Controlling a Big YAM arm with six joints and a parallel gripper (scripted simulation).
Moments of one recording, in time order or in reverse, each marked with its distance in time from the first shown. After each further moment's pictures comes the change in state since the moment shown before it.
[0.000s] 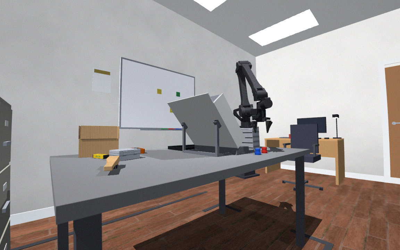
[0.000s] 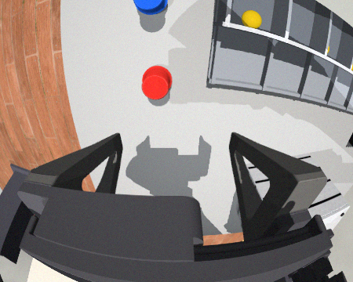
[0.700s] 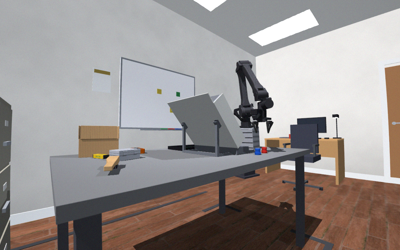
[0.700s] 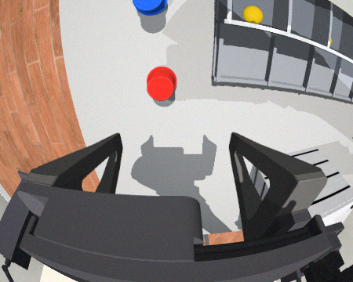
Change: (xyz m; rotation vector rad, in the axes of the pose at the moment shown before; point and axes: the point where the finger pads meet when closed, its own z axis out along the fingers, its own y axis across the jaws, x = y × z) arm 0.000 0.006 0.001 0.000 0.006 0.061
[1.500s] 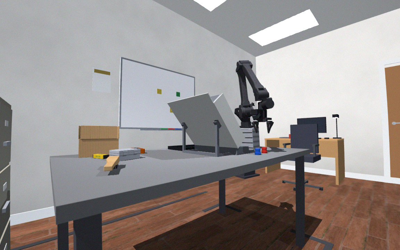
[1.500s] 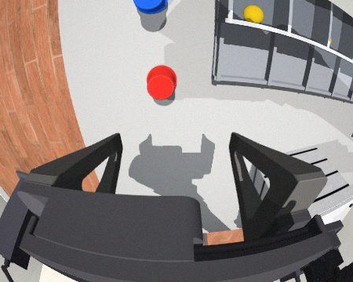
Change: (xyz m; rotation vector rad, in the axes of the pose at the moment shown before) arm 0.000 0.002 0.000 0.012 0.009 -0.005
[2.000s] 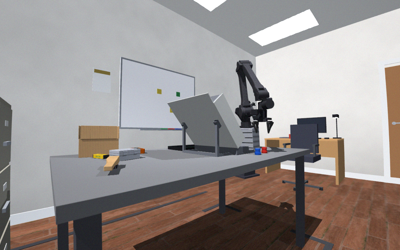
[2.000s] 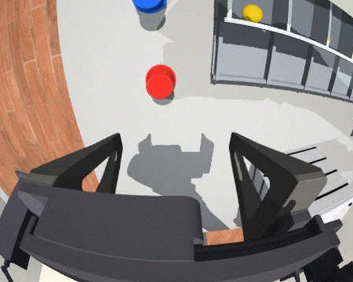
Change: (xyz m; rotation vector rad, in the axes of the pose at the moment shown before) arm 0.000 0.000 0.000 0.007 0.005 -0.001
